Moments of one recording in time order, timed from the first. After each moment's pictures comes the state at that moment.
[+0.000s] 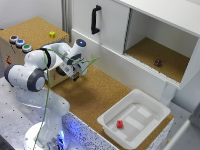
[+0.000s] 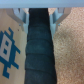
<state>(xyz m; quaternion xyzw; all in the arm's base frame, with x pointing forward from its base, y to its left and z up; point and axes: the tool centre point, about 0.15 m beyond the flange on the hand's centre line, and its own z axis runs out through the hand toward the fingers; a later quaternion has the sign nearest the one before) 0.336 0.138 0.294 -0.99 0.03 -0.05 0.15</state>
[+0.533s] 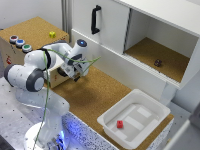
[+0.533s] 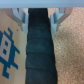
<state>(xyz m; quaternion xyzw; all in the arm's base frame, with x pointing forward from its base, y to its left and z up) 0.338 0.131 0.295 -0.99 0.04 -0.05 0.14</state>
